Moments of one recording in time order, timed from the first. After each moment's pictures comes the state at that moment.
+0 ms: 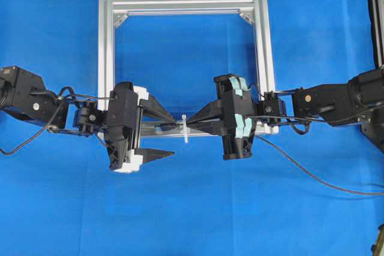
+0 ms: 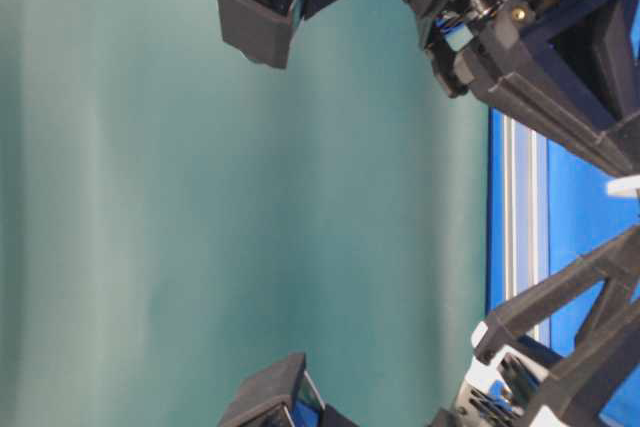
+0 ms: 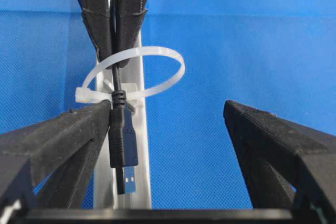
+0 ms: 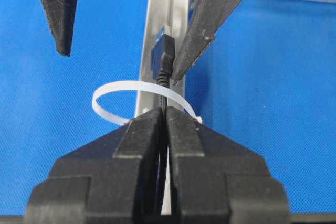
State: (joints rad) left arm -0.16 0.17 0.84 -0.08 -0.59 -0.06; right arm 0.08 0.14 0.82 0.02 -0.52 0.09
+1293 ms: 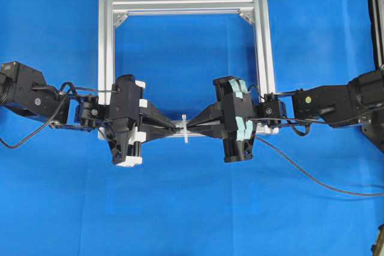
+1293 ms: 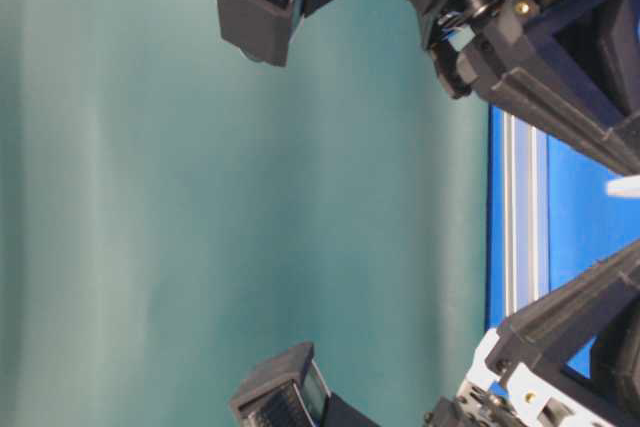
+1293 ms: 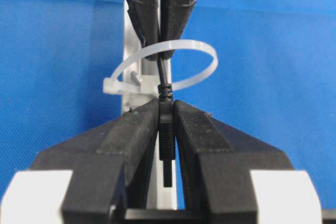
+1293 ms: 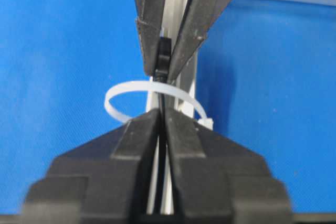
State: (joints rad) left arm -0.13 0.17 0.83 -0.09 -0.55 -0.08; right arm 0.08 0.14 0.82 0.01 -0.52 0.09
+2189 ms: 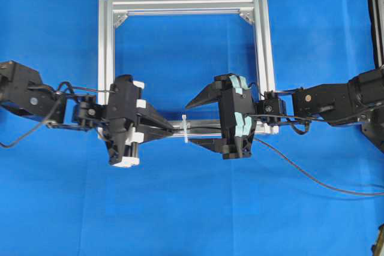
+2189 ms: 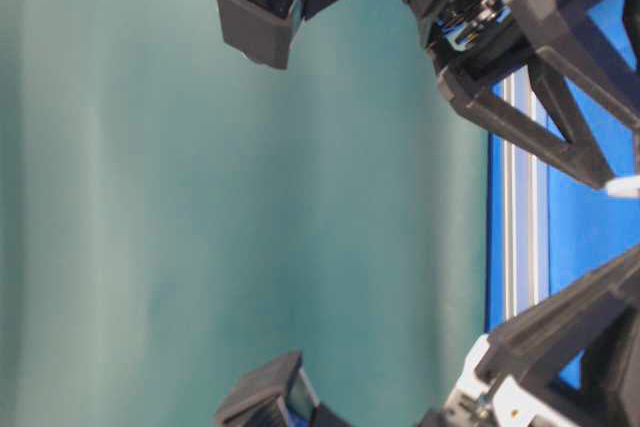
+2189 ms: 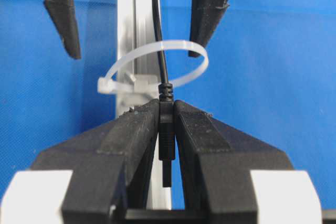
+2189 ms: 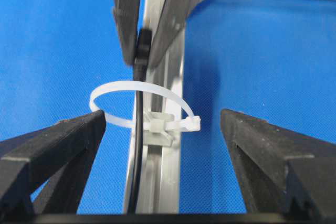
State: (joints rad) left arm -0.13 0.12 0.86 -0.08 -0.54 -0.07; right arm 0.08 0.14 0.82 0.03 -0.52 0.10
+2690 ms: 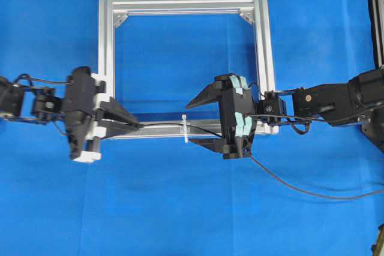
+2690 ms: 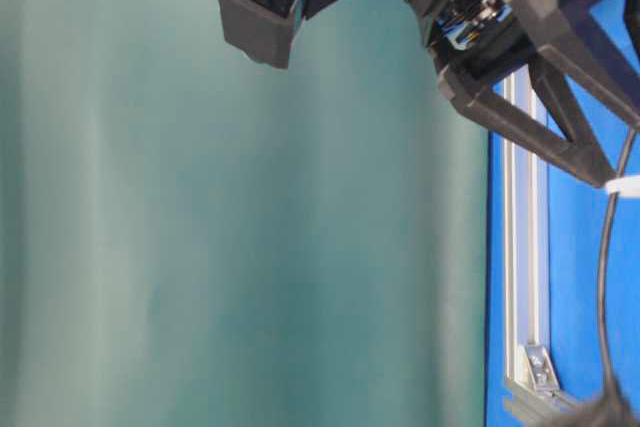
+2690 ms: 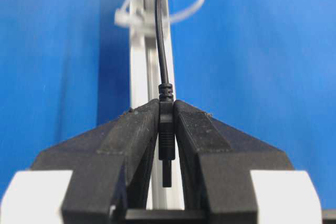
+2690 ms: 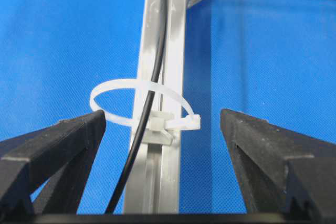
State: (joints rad) left arm -0.14 -0.10 1.09 -0.08 -0.53 -0.09; right arm 0.08 0.14 0.82 0.03 -0.52 0.09
